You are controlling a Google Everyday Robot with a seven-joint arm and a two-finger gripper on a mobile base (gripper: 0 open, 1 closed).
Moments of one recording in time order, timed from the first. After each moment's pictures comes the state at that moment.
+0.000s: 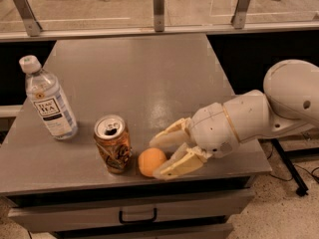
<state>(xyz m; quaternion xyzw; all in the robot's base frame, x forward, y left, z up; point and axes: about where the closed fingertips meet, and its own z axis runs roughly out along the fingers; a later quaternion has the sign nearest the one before) 0.389 -0.007 0.850 -0.64 0.58 0.36 0.34</state>
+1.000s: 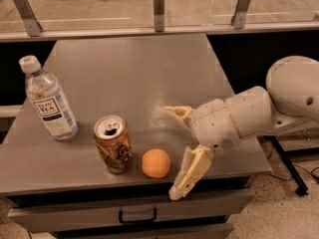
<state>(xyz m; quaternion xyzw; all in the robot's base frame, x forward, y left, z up) 0.393 -0.008 0.858 -0.64 0.58 0.36 0.35</state>
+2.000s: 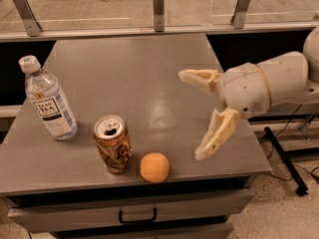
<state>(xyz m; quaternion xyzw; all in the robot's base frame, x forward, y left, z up) 0.439 -0.049 0.917 -0.64 0.55 0.35 0.41</state>
